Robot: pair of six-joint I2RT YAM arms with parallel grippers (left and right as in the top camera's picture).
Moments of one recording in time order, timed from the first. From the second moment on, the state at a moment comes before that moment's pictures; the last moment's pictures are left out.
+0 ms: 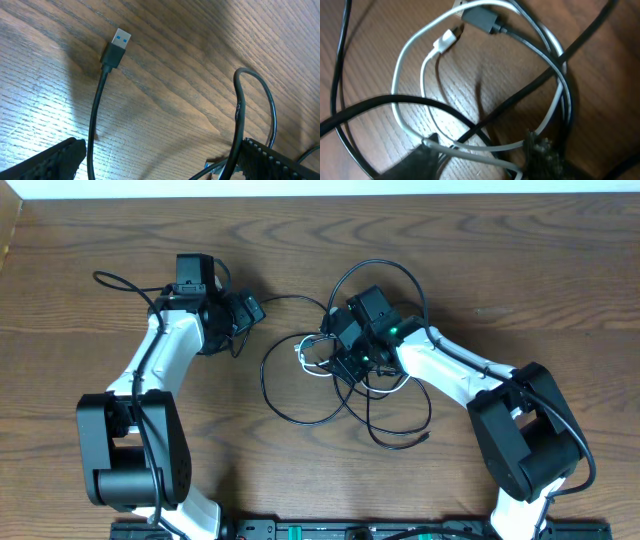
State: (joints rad) left arm 0.01 1.78 1.19 -0.57 0.19 -0.57; right arm 0.58 1.95 1.22 -0.42 -0.34 -0.15
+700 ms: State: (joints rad) left arm 0.01 1.78 1.19 -0.57 0.19 -0.57; right arm 0.58 1.64 1.22 -0.53 -0.21 -0.14
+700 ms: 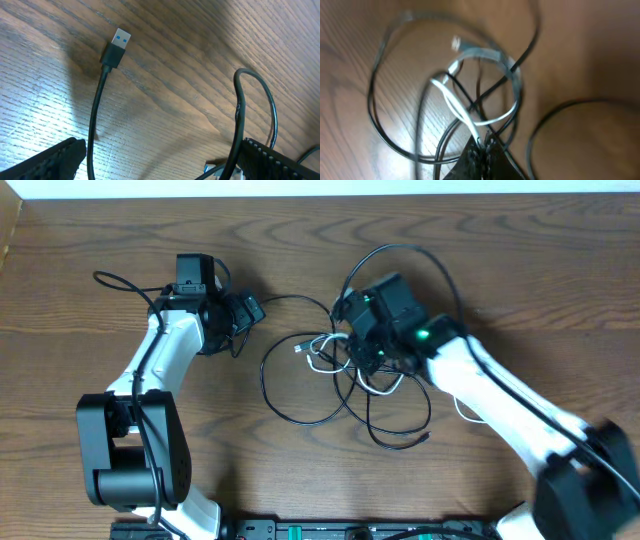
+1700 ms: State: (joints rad) left arm 0.01 1.78 1.19 -0.57 0.19 -0.57; right arm 0.58 1.16 1.23 -0.29 -0.12 -0.08
